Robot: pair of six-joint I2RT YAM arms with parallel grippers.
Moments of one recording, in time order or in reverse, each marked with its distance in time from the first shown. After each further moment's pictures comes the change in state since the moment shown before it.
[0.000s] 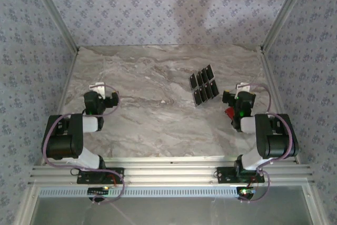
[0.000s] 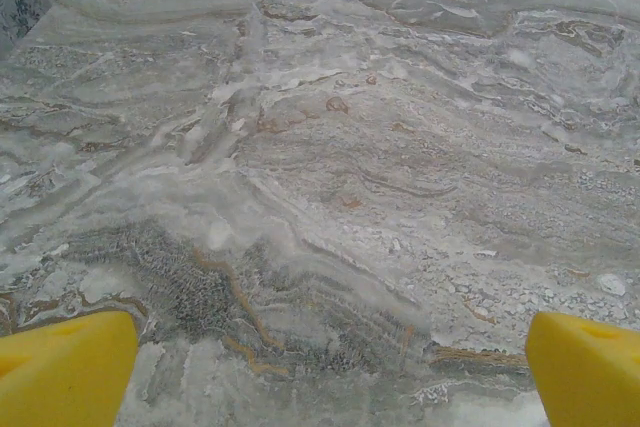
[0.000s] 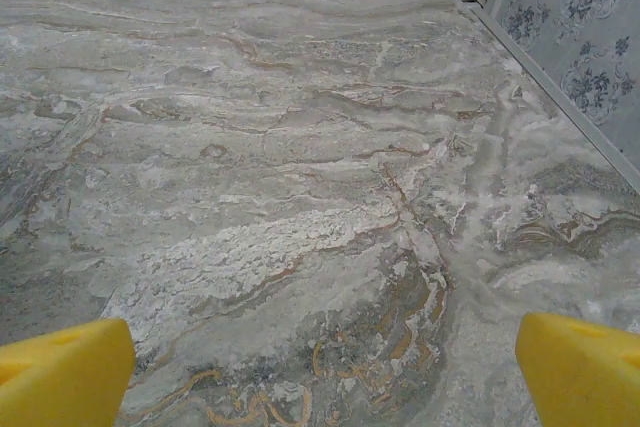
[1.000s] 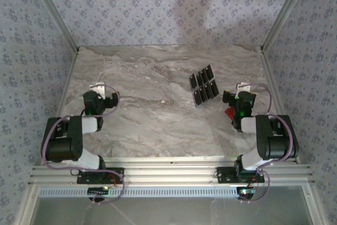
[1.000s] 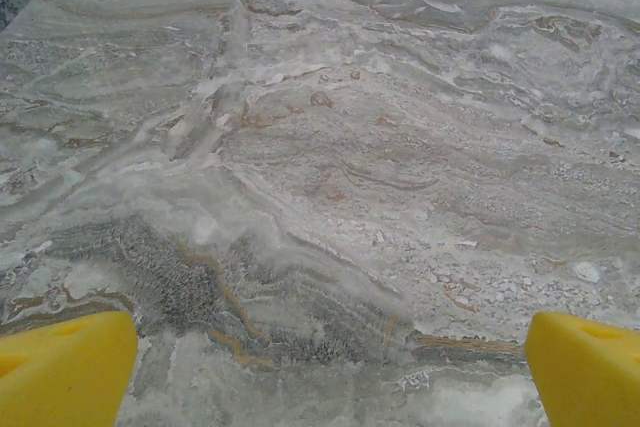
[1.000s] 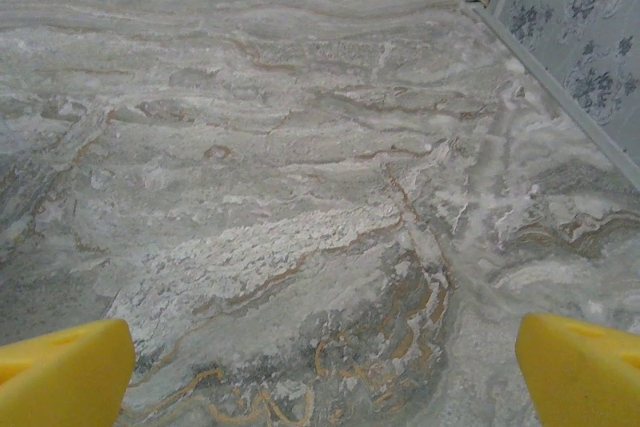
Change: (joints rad) left arm 0.005 -0.045 0.001 -0.059 0.036 0.000; right arm -0.005 -0.022 0.000 -0.013 -0.011 0.003
